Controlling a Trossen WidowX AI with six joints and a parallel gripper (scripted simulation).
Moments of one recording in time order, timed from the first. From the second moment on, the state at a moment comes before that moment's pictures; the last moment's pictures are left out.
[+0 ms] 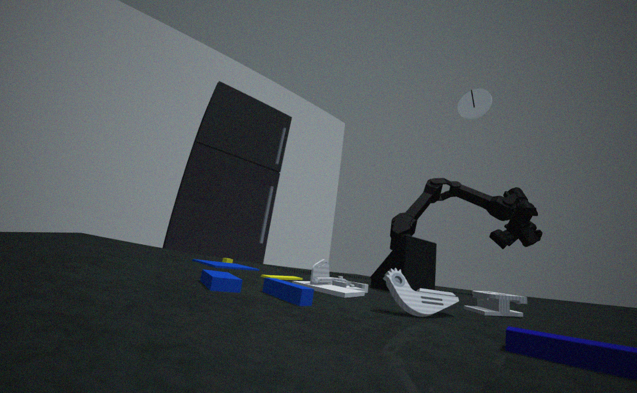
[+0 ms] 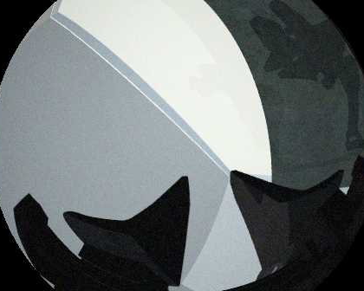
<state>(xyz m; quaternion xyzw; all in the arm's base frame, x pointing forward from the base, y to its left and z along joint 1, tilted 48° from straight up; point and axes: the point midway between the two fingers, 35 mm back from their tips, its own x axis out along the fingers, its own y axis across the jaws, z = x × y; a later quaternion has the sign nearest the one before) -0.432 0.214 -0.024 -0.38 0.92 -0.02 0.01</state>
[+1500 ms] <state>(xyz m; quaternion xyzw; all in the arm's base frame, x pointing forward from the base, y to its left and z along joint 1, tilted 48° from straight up) -0.399 0.293 -0.048 -0.24 0.97 0.08 0.06</state>
